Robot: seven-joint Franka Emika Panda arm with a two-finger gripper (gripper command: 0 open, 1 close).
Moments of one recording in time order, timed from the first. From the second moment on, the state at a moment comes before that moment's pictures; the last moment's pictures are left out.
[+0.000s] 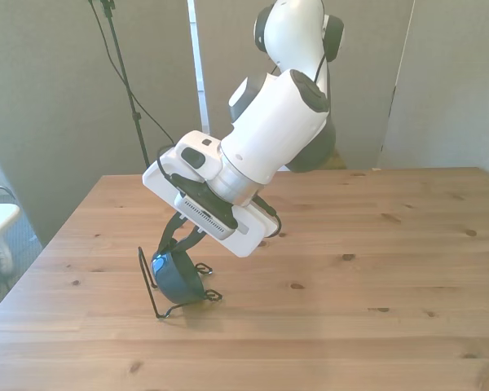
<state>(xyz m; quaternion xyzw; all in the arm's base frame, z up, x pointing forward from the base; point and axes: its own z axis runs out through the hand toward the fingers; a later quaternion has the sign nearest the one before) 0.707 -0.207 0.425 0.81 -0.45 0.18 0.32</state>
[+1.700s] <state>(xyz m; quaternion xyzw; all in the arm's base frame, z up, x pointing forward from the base) 0.790 -0.085 0.436 0.79 -0.39 0.24 0.41</state>
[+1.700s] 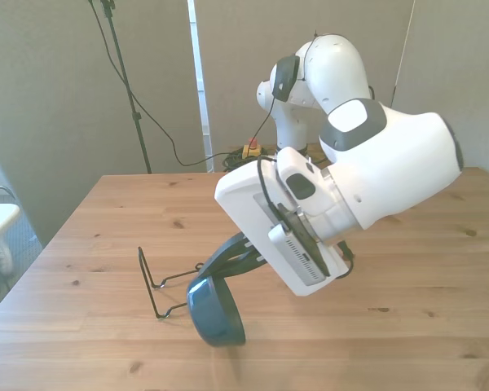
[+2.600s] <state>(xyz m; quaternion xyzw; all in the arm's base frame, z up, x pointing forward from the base) 0.731 -0.005 0.574 0.91 -0.33 0.22 0.14</state>
